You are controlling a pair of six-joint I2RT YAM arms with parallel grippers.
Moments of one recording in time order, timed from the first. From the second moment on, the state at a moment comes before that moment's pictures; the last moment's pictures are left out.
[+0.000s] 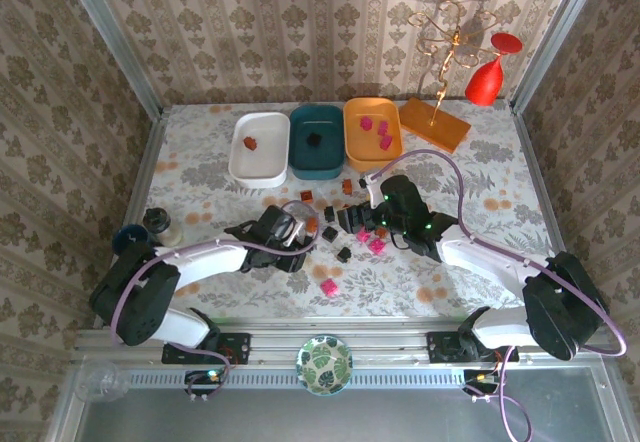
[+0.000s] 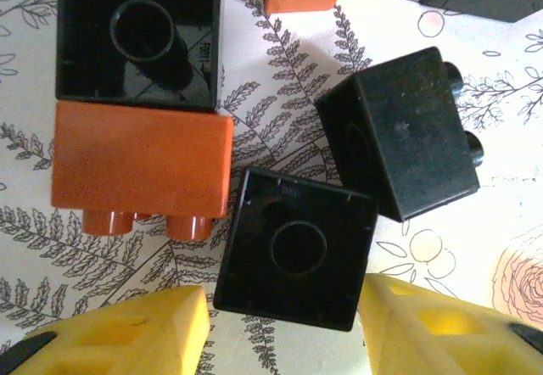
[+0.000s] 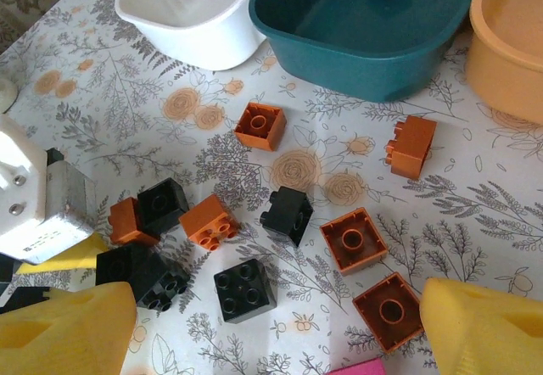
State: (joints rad) left arm -0.73 1.42 0.61 -0.28 0.06 -0.20; right arm 0.62 1.32 0.74 0.00 -0.07 0.23
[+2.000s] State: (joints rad) left arm -0.52 2.24 1.77 -0.19 0.03 -0.14; right arm 0.62 1.24 0.68 0.08 -0.10 0.22
